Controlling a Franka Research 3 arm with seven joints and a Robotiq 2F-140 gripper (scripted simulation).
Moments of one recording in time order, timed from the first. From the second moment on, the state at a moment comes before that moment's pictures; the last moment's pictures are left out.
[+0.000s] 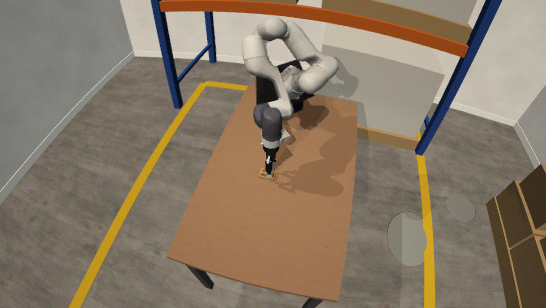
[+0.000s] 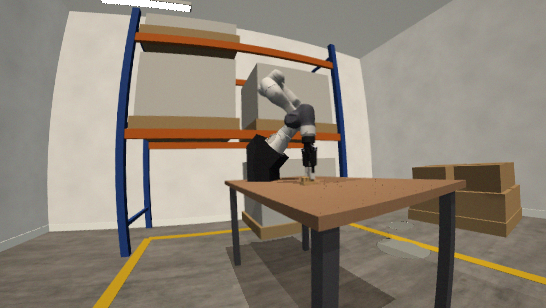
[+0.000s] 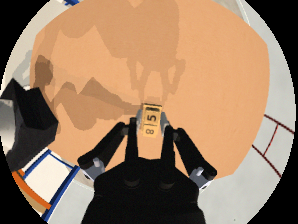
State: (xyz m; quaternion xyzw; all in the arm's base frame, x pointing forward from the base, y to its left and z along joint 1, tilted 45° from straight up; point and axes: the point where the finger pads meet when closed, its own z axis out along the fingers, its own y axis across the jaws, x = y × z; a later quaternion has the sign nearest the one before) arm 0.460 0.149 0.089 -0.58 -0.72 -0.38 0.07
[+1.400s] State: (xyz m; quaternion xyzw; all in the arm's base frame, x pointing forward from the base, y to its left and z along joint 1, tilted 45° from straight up) arm 0.464 0.154 0.084 -0.59 -0.71 -0.38 0.07
